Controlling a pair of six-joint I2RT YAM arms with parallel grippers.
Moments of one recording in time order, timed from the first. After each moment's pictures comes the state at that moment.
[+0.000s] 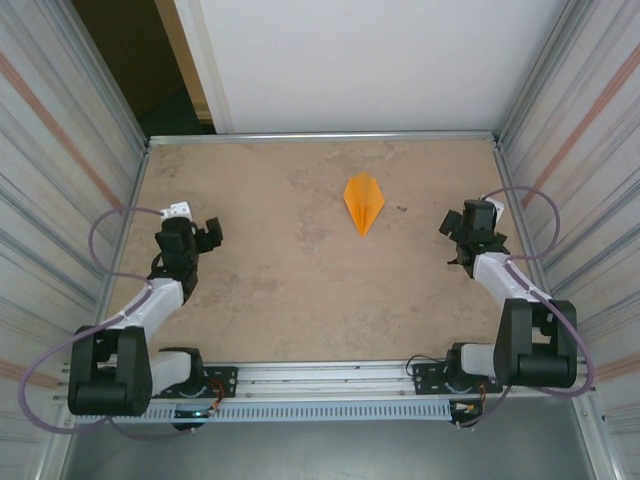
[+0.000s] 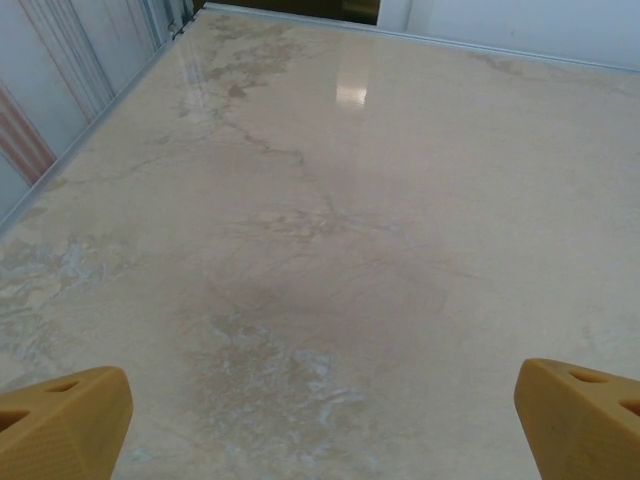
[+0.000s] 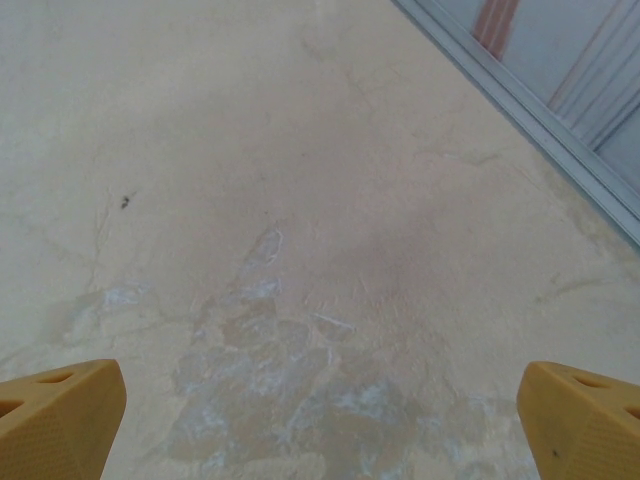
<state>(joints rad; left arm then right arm) -0.01 1.19 0.44 0.27 -0.21 -0.14 -0.05 1.31 0.62 -0.02 0.34 0.34</state>
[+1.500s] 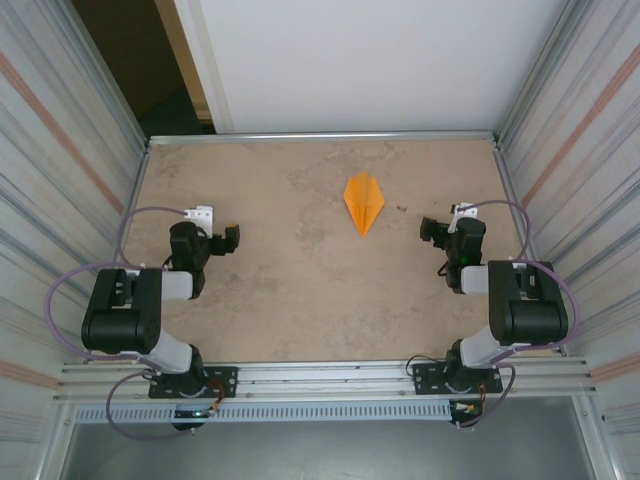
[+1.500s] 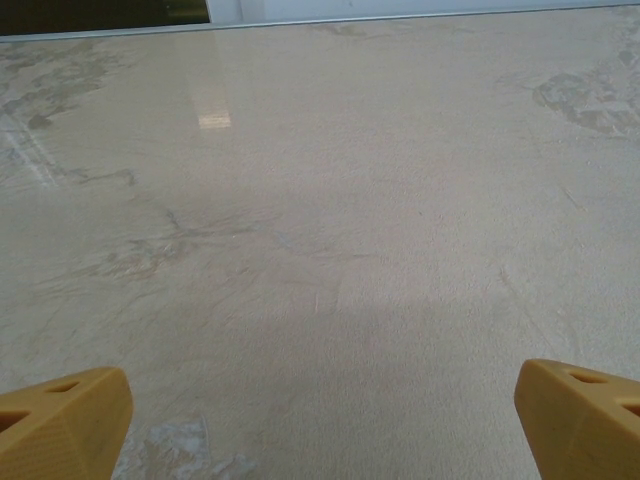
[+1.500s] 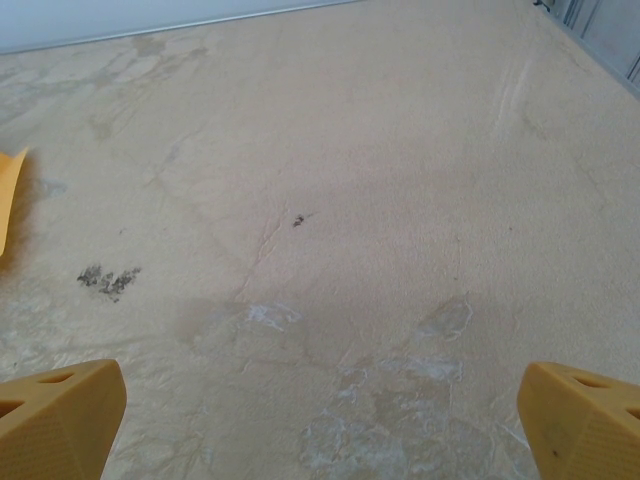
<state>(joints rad) -0.02 1.52 0.40 0.69 0.06 0.06 -0.03 1.53 0.41 0.70 0.08 0.12</state>
